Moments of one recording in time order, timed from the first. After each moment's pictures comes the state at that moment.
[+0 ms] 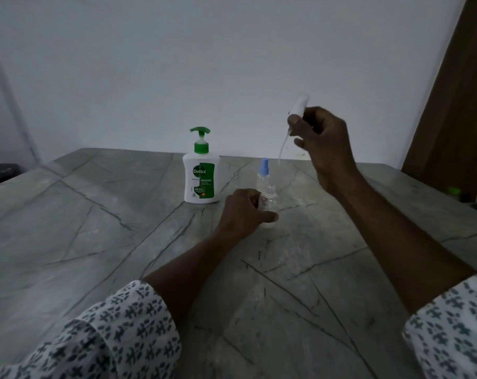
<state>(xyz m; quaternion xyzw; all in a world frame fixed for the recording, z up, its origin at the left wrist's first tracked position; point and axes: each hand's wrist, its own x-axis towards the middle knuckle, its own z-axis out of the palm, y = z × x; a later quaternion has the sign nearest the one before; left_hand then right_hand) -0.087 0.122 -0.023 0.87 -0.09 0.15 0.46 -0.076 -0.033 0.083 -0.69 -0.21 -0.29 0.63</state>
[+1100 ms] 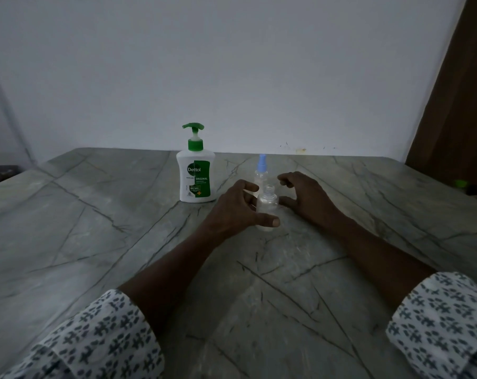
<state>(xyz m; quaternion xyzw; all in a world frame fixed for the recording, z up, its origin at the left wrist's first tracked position) -0.084 0.135 -0.020 0.88 -0.11 0.06 0.47 -0.014 -0.066 -0.036 -0.92 -0.22 -0.24 0.23</state>
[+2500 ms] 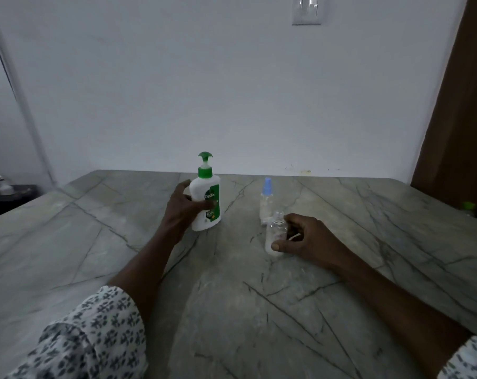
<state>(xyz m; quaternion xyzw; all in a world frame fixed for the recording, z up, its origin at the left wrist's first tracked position) -0.051 0.239 -0.004 0.78 0.02 0.18 0.60 -0.086 -0.056 -0.026 -0.88 -0.24 -0.10 0.41</state>
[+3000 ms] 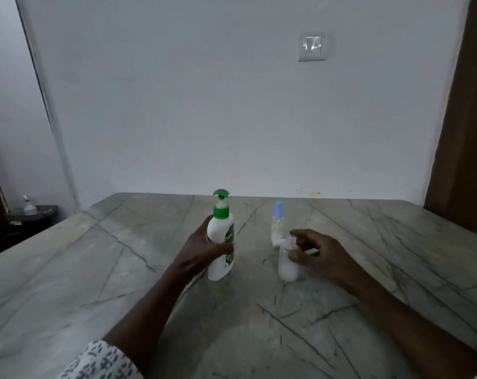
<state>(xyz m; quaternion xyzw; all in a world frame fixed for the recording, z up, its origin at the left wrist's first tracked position) -0.115 0.223 0.000 0.82 -0.09 0.12 0.55 -0.092 -0.060 -0.016 -0.86 -0.22 -0.12 0.45</state>
